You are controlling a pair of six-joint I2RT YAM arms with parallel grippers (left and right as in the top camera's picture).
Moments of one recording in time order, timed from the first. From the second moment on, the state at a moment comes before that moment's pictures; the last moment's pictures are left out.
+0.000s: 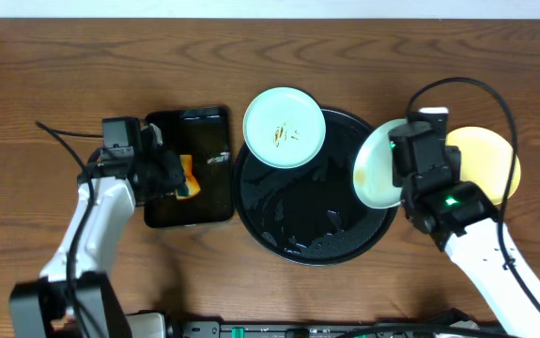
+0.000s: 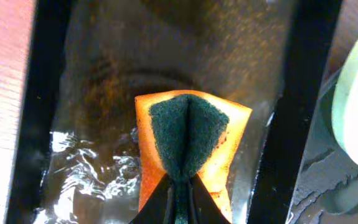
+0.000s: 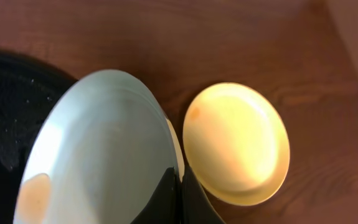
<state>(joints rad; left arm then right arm) 0.10 1.45 0.86 -0.58 0.25 -0.30 0.35 1.21 0.92 -0.62 0.58 0.26</state>
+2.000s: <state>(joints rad) 0.00 1.43 0.86 -0.62 0.12 -0.30 0.12 1.52 0.89 -0.77 0.07 0.45</state>
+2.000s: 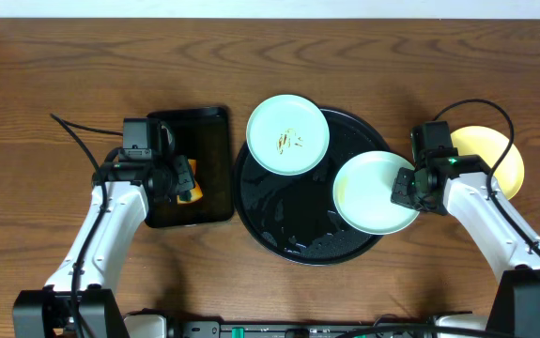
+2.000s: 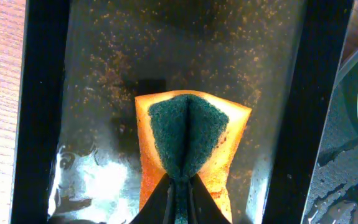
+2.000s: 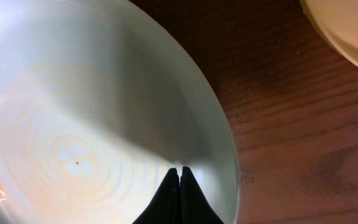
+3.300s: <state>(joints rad) 0.00 1.43 0.86 -0.62 0.12 -0.30 0.09 1.41 0.76 -0.62 0.03 0.38</state>
